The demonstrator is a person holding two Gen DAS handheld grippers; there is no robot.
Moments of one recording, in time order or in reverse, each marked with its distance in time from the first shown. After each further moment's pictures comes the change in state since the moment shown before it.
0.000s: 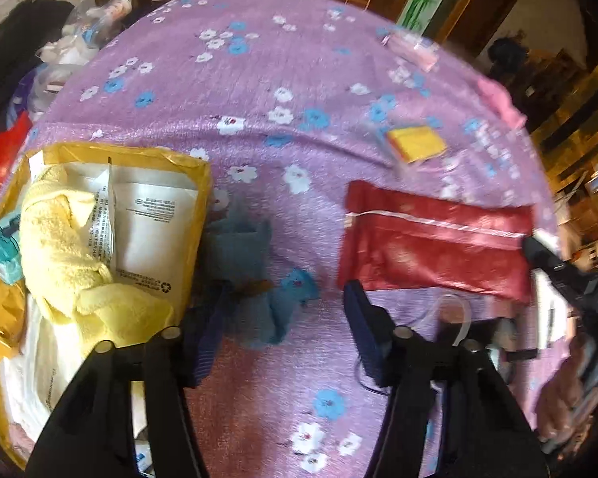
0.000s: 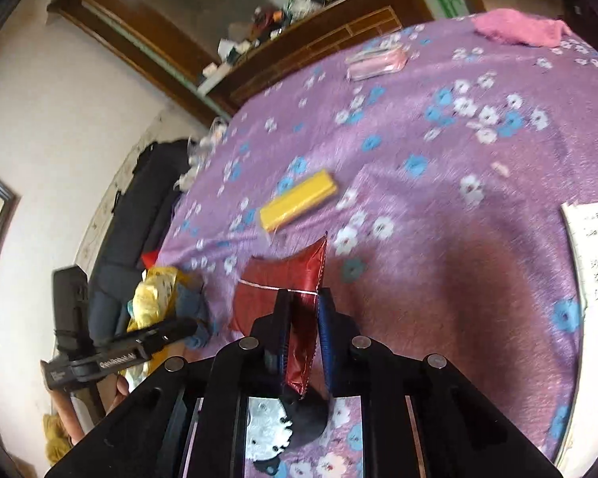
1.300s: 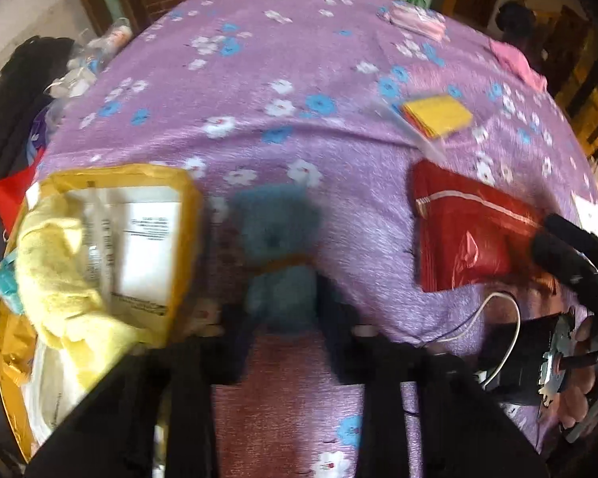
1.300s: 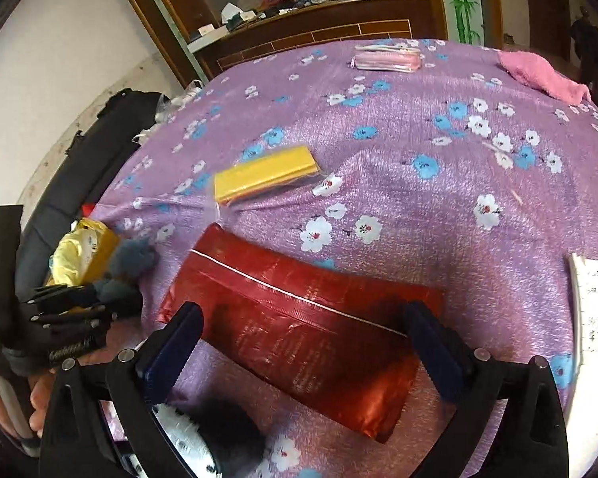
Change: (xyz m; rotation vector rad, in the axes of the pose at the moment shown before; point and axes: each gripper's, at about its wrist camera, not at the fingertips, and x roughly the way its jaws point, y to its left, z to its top) left arm 0.019 -0.013 0.002 0.092 -0.036 0.129; right arm 0.039 0.021 -0.004 -0.221 0.027 -0.210
